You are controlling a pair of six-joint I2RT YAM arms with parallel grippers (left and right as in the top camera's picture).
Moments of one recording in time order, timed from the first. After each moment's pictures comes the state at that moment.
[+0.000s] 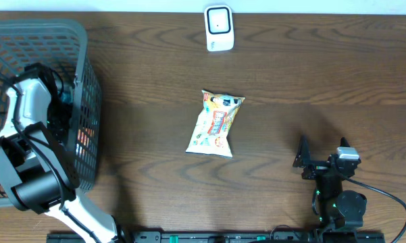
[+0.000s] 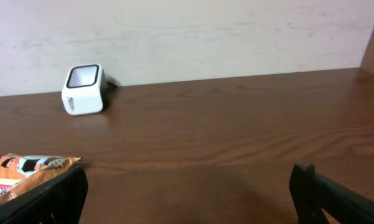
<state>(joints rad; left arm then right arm) 0.42 1.95 1.40 -1.14 -0.07 -0.70 0.00 0.01 0.01 -0.07 0.03 0.10</state>
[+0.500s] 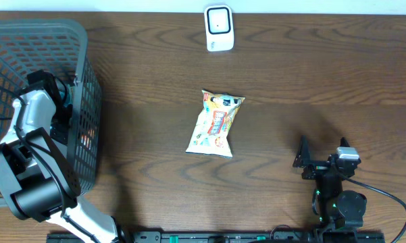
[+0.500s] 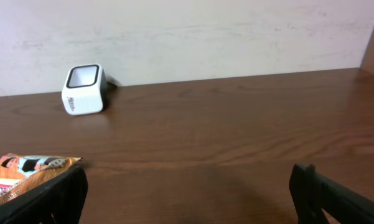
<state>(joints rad) 0.43 1.89 1.27 -0.97 0.05 -0.67 0.00 0.01 0.01 -0.07 0.03 0.10</state>
